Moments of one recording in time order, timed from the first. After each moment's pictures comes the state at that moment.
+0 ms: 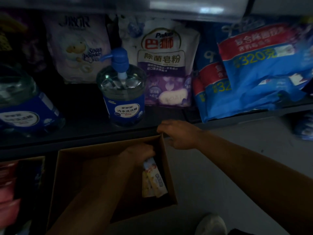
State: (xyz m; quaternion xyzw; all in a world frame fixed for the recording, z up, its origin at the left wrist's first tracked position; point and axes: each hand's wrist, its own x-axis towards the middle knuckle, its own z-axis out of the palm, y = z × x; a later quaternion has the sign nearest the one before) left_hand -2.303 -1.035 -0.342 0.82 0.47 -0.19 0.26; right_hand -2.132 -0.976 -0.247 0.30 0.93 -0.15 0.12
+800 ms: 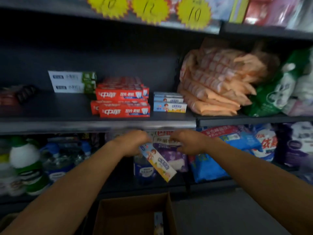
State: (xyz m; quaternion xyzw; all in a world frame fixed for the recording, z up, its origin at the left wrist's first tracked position) left_hand -2.364 -1.099 0.017 0.82 0.57 -0.01 -0.01; right_hand -2.136 -1.025 0.027 0.32 0.95 0.03 0.03
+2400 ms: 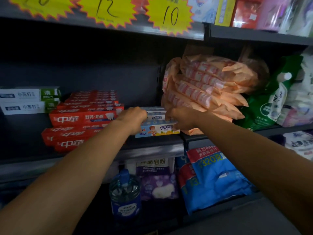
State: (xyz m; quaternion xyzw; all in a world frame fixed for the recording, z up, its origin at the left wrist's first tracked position) left_hand -2.315 -0.960 0.120 0.73 0.68 0.00 -0.08; right_hand -2.133 -0.872 0.118 0.40 0.92 0.06 0.02
